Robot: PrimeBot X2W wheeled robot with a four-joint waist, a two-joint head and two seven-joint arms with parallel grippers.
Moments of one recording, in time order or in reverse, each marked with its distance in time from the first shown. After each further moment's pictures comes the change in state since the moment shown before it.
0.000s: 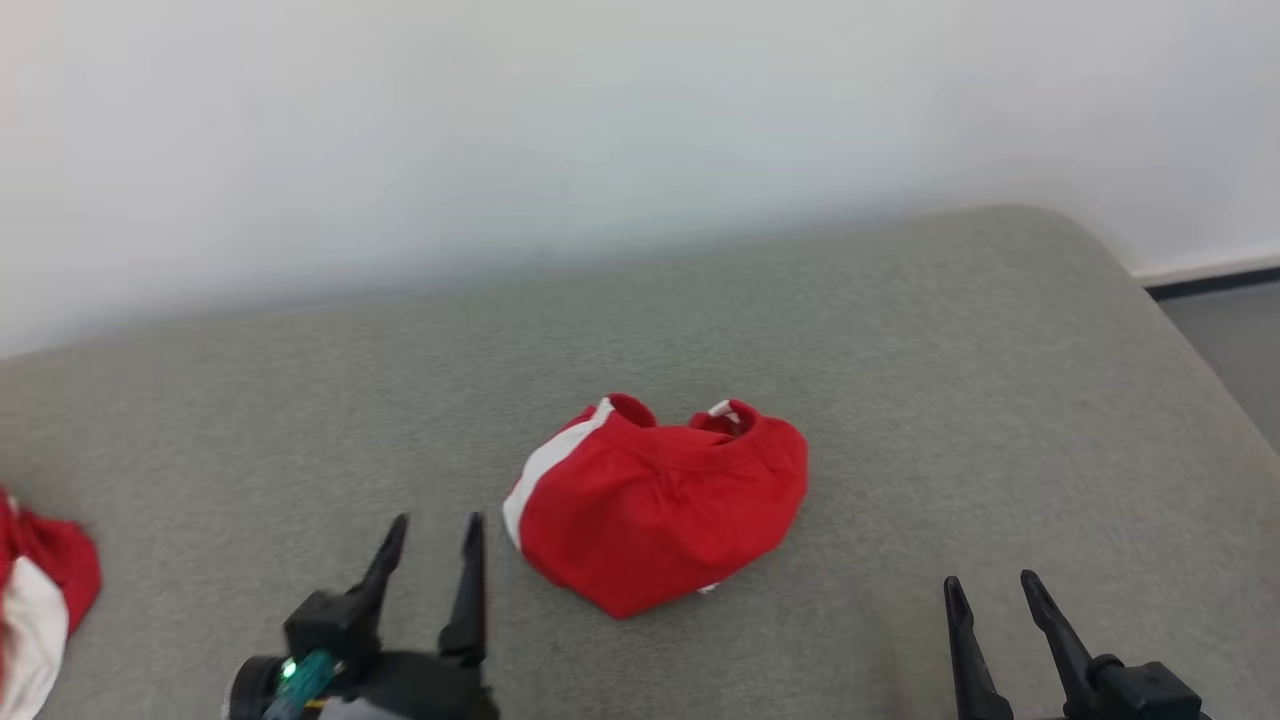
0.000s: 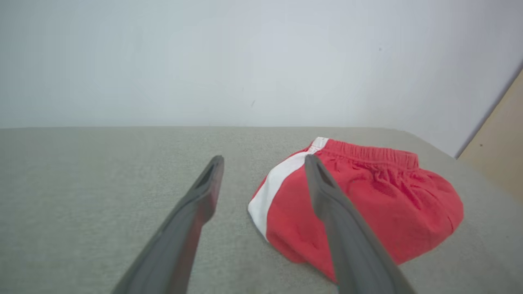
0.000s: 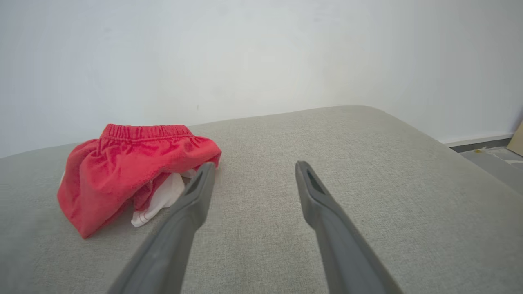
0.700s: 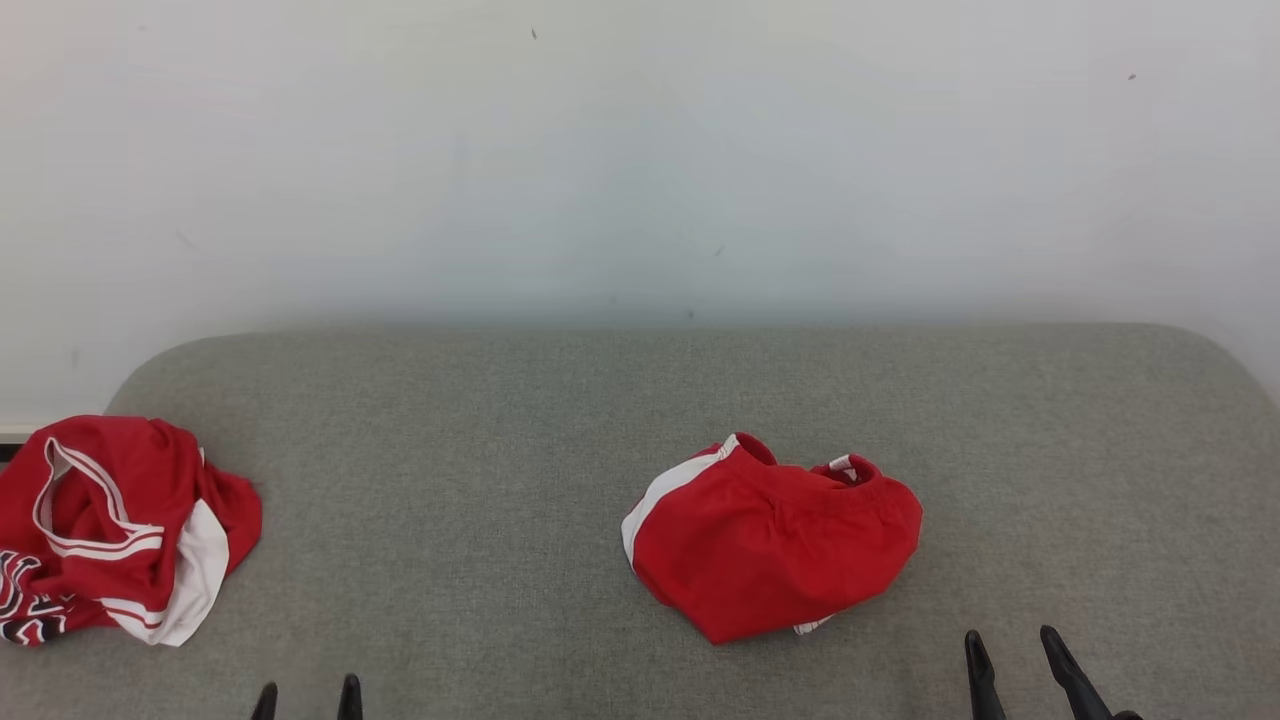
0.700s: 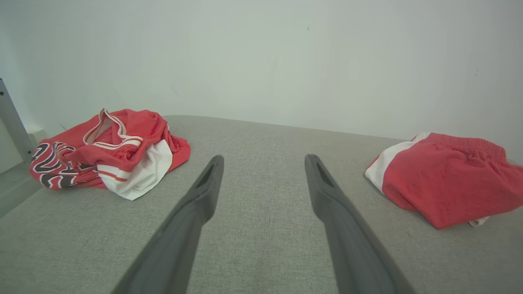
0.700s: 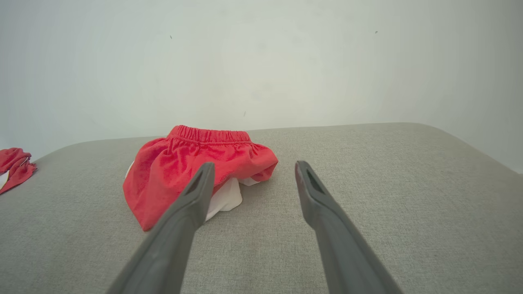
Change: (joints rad) left arm 0.418 0.011 0.297 -0.306 0.159 -0.100 -0.007; right arm 0.073 -0.026 0.001 0.028 0.030 0.000 -0.054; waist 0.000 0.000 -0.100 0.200
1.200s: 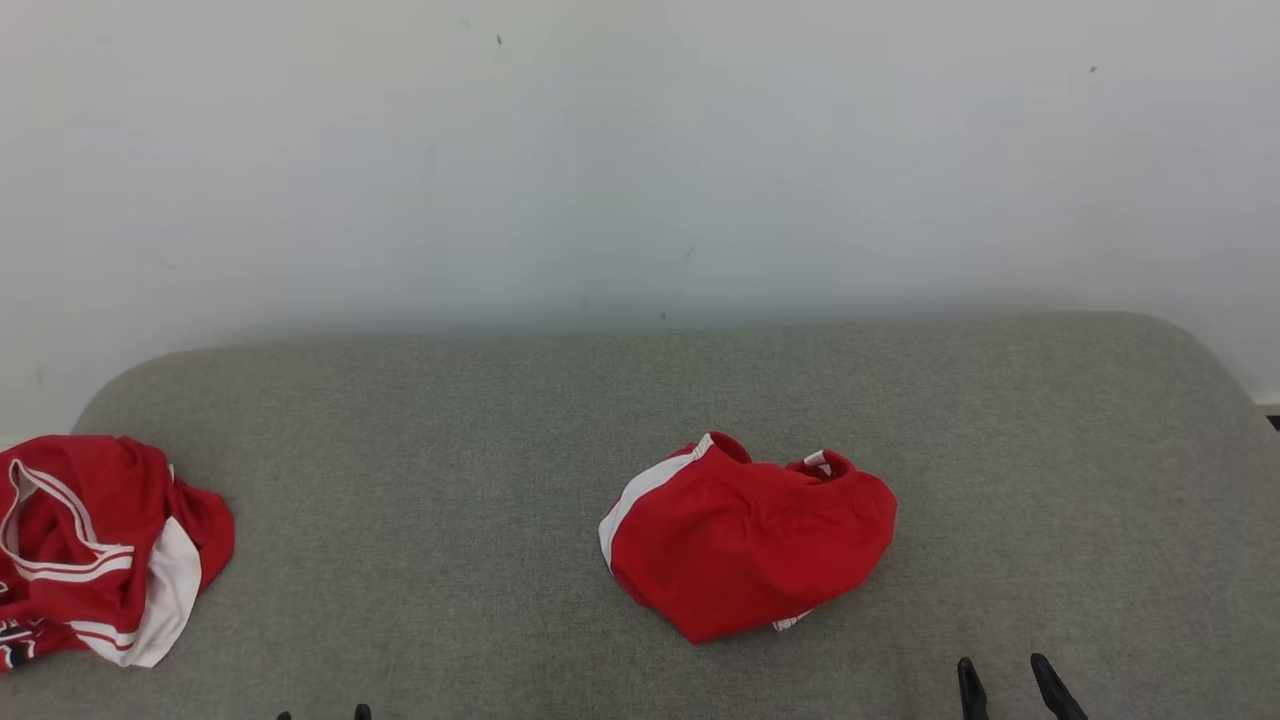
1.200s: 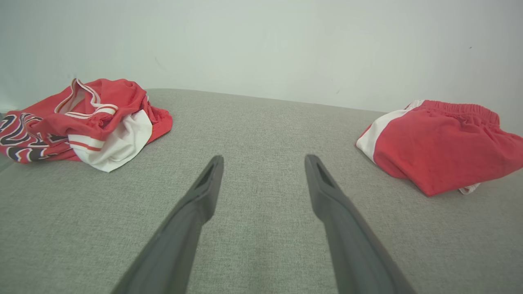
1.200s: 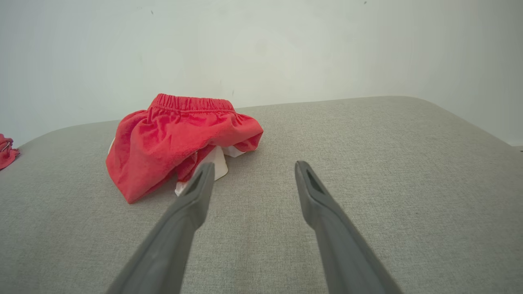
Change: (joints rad) left arm 0.015 -0.029 0.020 0.087 0.024 -0.045 0.000; right arm 0.001 -0.013 0.017 0.086 0.017 0.000 -0.008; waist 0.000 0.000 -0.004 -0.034
